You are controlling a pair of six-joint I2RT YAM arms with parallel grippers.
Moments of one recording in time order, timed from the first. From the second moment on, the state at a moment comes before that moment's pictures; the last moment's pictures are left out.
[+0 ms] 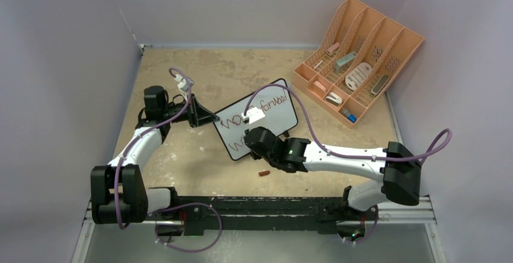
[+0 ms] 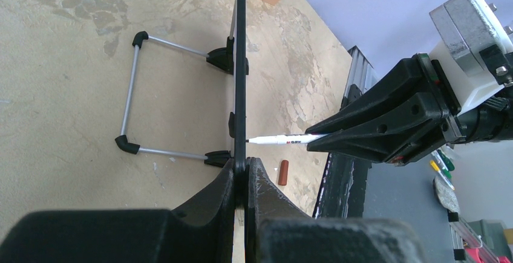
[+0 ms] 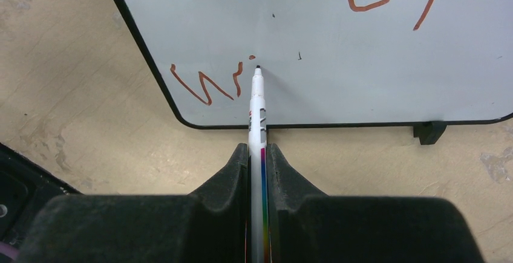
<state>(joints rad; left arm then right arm) 0.04 1.25 0.66 0.11 1.22 -0.22 1.20 1.43 1.00 -0.32 0.50 0.47</state>
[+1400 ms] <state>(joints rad) 0.04 1.26 0.67 0.11 1.22 -0.22 1.20 1.44 0.96 -0.36 0.47 0.50</state>
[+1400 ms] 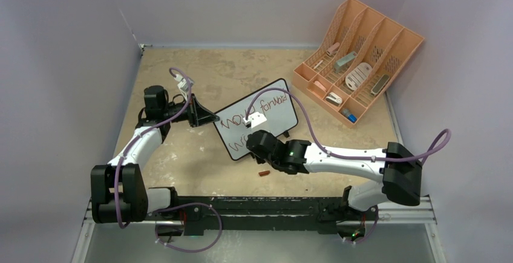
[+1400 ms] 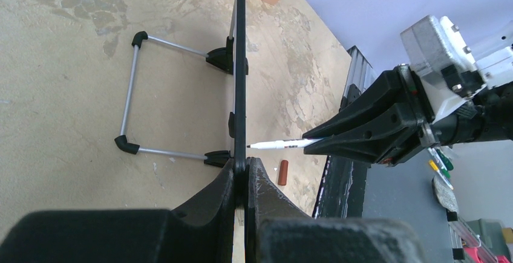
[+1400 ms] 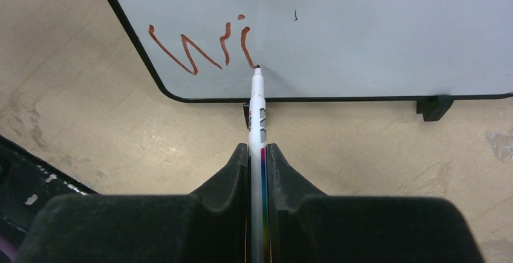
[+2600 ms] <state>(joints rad) 0.04 1.26 0.67 0.11 1.22 -0.22 1.17 1.43 0.98 -0.33 0.47 0.50</state>
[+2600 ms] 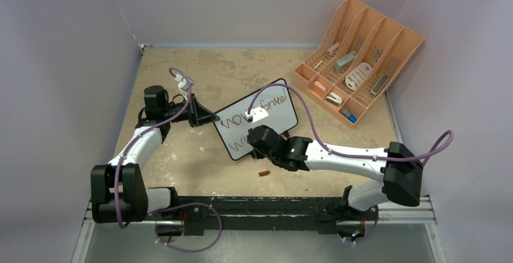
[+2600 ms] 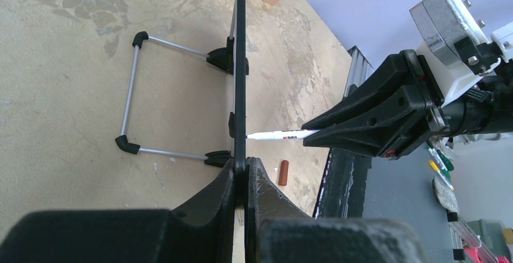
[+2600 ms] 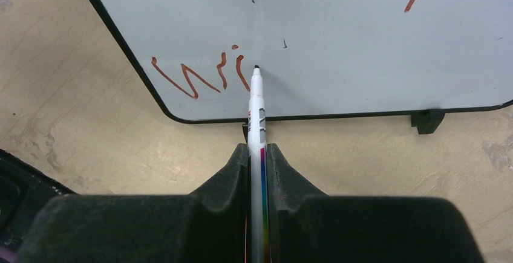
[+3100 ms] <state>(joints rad) 0.04 1.26 0.67 0.11 1.22 -0.22 1.13 1.41 0.96 -0.34 0.50 0.50</state>
